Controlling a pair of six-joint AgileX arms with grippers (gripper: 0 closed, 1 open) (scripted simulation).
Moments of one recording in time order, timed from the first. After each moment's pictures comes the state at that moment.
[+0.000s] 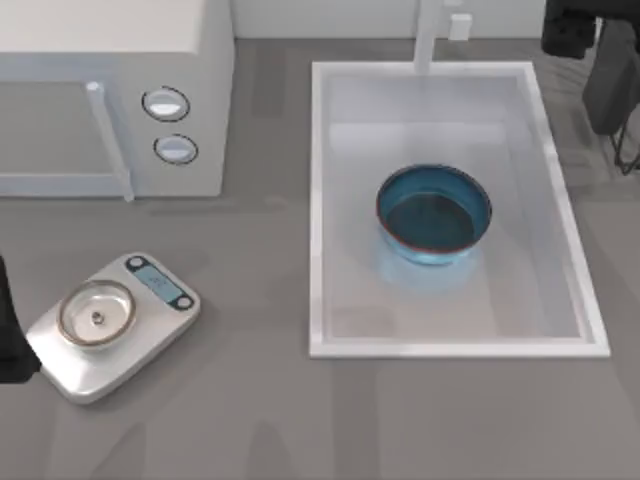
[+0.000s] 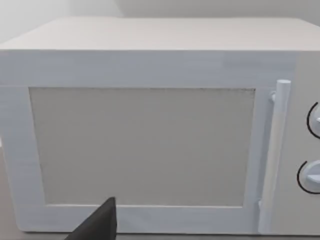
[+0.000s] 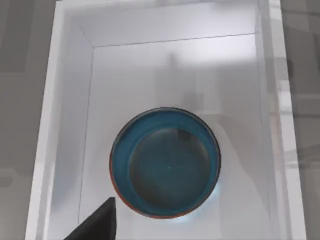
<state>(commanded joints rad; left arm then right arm) 0.00 0.00 0.00 0.00 0.00 0.00 0.30 1.52 1.46 -0.76 0.07 0.35</state>
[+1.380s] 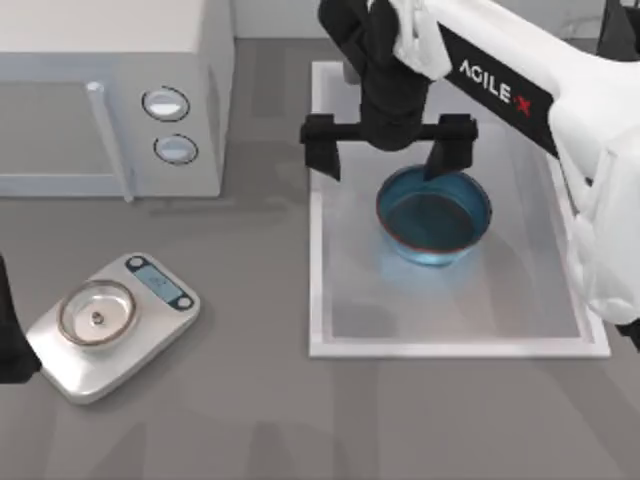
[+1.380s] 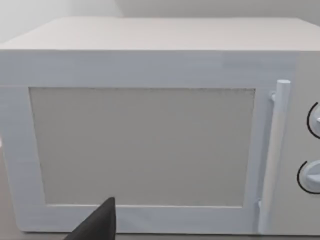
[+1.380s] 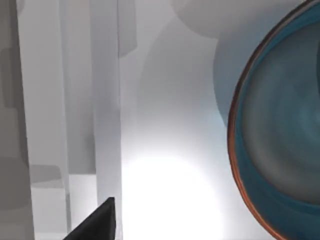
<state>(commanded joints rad) 0.00 0.00 0.00 0.00 0.00 0.00 0.52 2.69 2.53 -1.24 0.11 0.54</state>
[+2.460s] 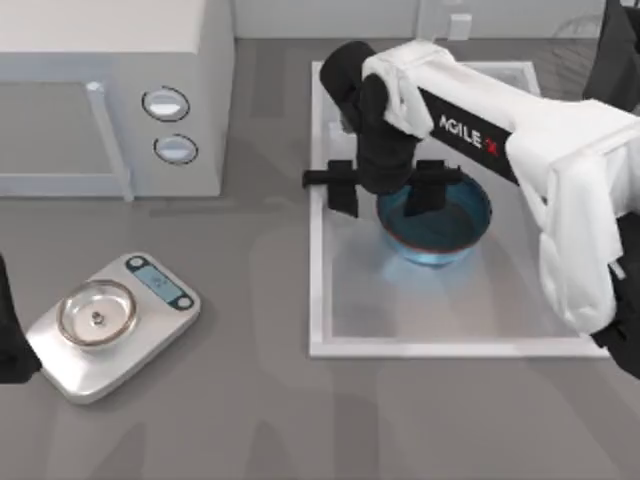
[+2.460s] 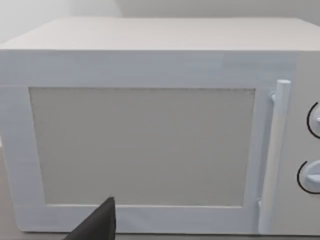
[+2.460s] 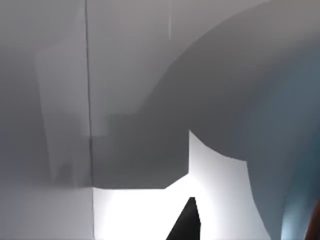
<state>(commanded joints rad) 0.00 0.00 0.00 0.00 0.00 0.00 0.50 2.86 2.51 -1.04 0.11 0.52</state>
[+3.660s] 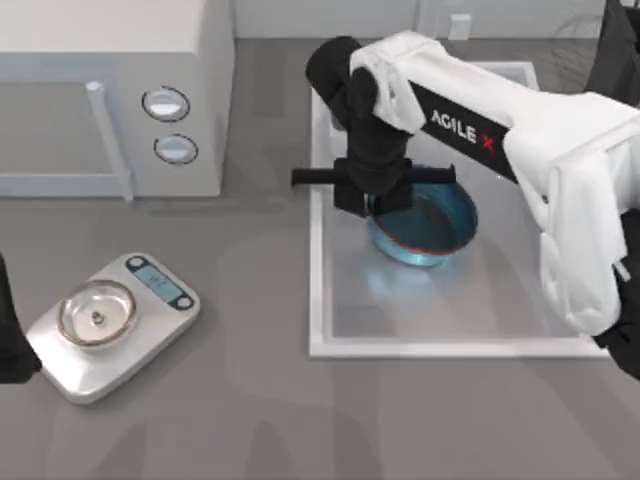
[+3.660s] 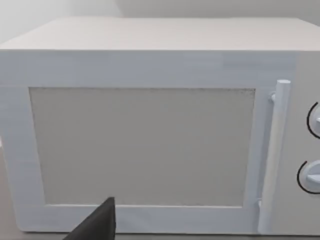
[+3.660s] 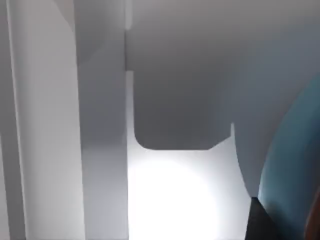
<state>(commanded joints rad) 0.00 0.00 0.00 0.00 0.00 0.00 0.54 2.79 2.46 -1.08 0.12 0.55</state>
